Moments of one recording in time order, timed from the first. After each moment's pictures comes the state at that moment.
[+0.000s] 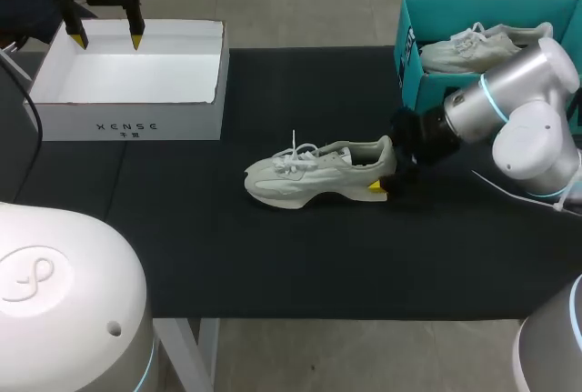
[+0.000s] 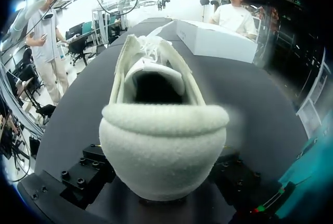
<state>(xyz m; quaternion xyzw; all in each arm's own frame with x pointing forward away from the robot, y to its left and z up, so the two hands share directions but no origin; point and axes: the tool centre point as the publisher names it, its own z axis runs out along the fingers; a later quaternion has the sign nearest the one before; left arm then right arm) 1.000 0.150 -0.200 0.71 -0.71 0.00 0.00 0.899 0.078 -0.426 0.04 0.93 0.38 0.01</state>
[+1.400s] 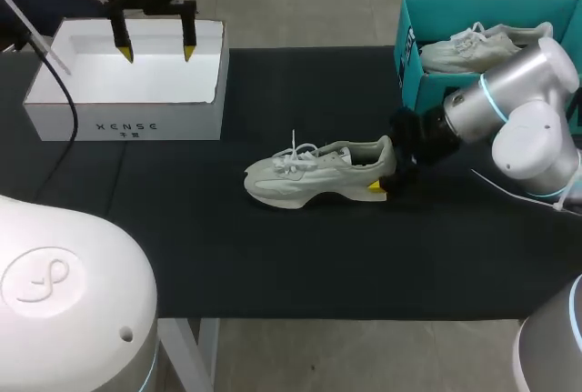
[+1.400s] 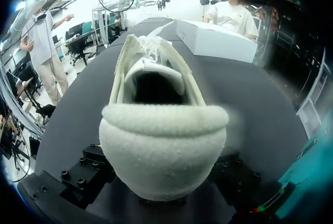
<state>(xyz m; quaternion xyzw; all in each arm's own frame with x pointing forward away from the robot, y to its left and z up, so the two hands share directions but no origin) 0.940 0.048 -0.184 0.76 -0.65 -0.03 -0.01 0.899 0.079 -0.426 0.04 0.93 0.38 0.01</state>
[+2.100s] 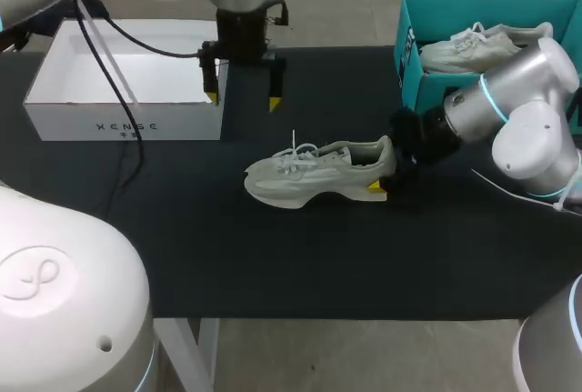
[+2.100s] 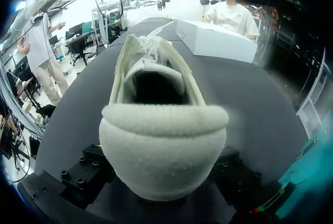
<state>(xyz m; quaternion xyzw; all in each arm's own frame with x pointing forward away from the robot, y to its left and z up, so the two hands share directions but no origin) 0.885 -0.089 -0.238 0.69 -0.72 -0.03 -0.01 0.899 0.079 -0.426 0.04 0.93 0.38 0.01</state>
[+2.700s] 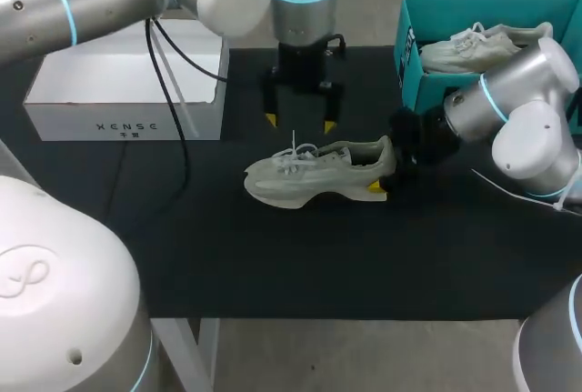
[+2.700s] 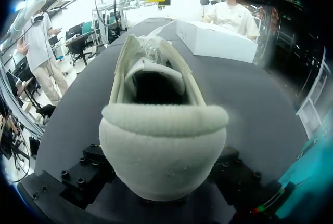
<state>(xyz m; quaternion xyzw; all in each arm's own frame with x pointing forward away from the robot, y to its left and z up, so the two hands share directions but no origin) 0.892 -0.182 -0.294 0.64 -0.77 0.00 0.01 0.899 0.079 -0.426 0.04 0.92 0.38 0.01</state>
